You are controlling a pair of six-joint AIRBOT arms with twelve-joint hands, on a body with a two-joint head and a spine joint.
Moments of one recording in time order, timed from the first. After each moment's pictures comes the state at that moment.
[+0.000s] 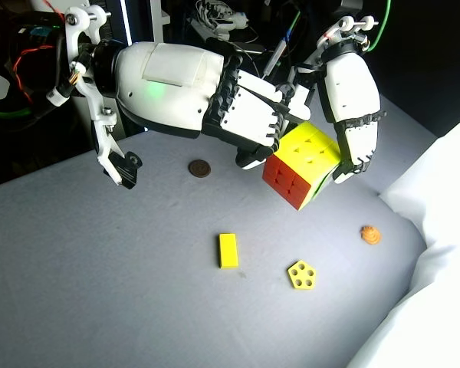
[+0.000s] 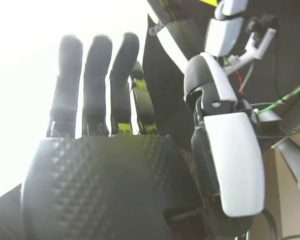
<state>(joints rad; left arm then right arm) 0.03 -1.15 0.81 -1.93 -0.81 2.62 -0.61 -0.60 0.61 0.13 0.90 -1.10</state>
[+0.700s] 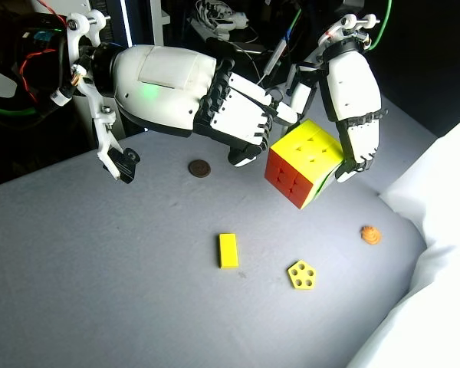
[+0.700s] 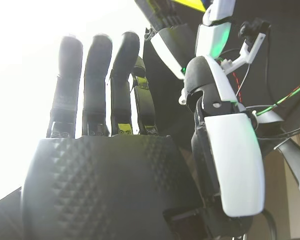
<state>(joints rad) 0.00 -1.15 0.81 -1.96 -0.83 2.62 -0.69 -0.65 0.57 0.22 0.97 -1.20</state>
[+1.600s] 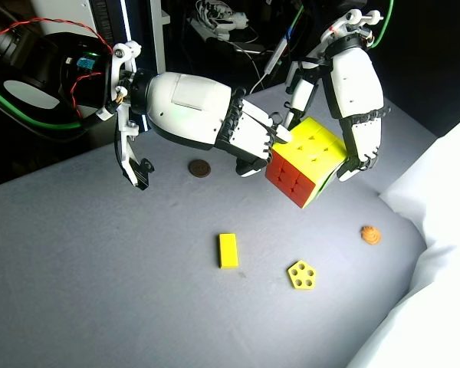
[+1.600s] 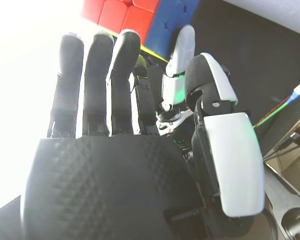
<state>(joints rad) -0.01 -1.15 0.81 -1.98 -0.83 2.61 -0.72 -0.77 0.61 0.28 0.94 -1.38</state>
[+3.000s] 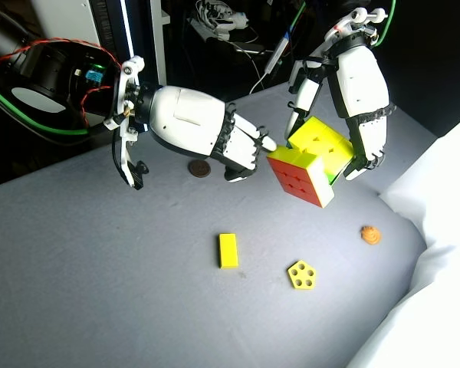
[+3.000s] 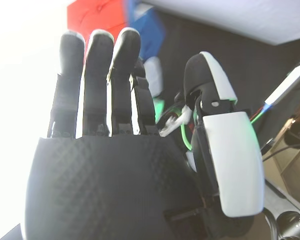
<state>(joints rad) -0.02 -1.15 0.82 -1.99 -0.86 2.61 -0.76 -0.83 0.61 0.28 0.88 -1.39</state>
